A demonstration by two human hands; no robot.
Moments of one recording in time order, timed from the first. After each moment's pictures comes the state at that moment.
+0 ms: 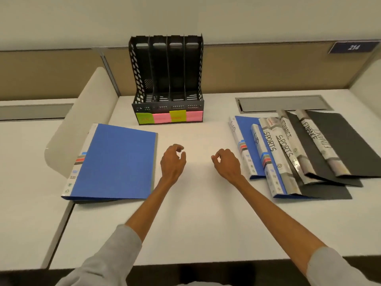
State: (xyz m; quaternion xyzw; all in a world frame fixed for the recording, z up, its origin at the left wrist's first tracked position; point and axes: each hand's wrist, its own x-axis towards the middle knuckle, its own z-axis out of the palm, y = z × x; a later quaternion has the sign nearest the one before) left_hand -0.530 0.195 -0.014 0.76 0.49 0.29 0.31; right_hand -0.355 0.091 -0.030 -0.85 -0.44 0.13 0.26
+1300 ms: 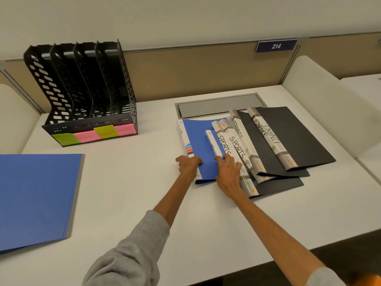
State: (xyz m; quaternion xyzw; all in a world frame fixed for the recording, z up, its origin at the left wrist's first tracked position) left_hand -0.227 0.072 -0.006 0.50 0.61 0.14 0.60; right_hand -0.155 -0.042 -0.045 -0.92 -0.38 0.02 0.08
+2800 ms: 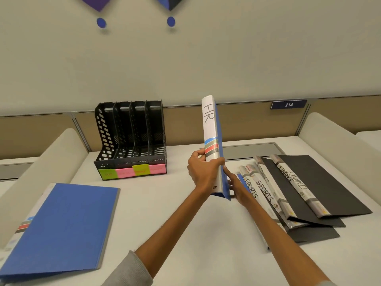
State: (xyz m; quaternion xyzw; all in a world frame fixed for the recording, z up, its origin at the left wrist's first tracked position) left_hand -0.288 0.077 0.157 0.57 0.41 0.45 0.55; right_hand -0.160 0.030 0.060 -0.67 -0.19 0.44 0.57
